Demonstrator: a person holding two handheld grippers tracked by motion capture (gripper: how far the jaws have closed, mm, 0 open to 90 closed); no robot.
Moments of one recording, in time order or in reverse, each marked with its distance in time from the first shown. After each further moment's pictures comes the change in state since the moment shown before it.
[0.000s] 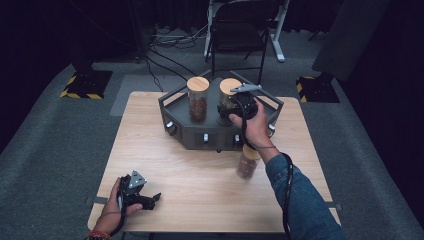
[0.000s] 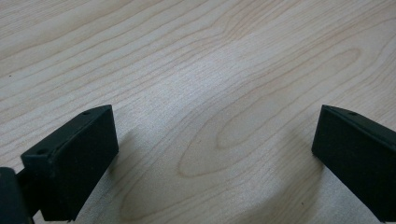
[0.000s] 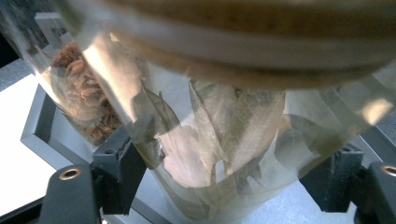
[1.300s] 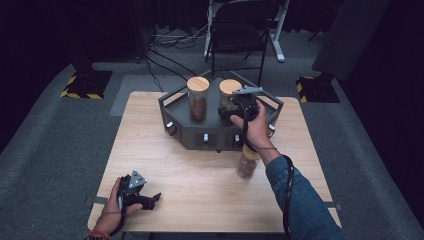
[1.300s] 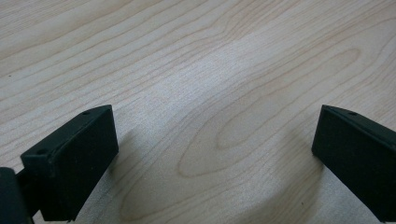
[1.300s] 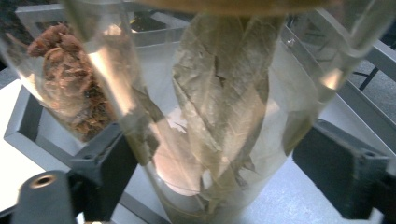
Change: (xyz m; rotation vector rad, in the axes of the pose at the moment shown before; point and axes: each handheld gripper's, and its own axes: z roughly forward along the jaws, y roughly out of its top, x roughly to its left) left arm 0.000 0.000 0.000 0.000 0.000 0.000; right arm -0.006 -0.009 0.006 0.008 -0.003 0.040
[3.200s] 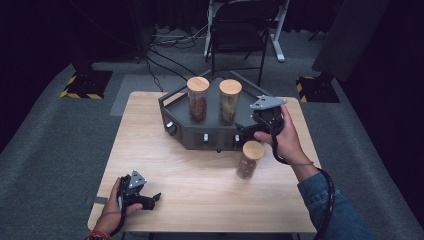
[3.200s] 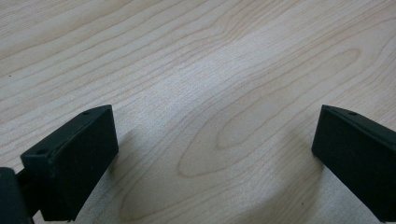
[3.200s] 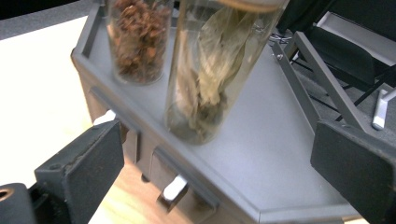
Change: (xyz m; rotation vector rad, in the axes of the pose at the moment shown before) left arm 0.000 0.000 0.000 0.000 0.000 0.000; right arm -0.006 -0.023 -0.096 -0.022 0.023 -0.269
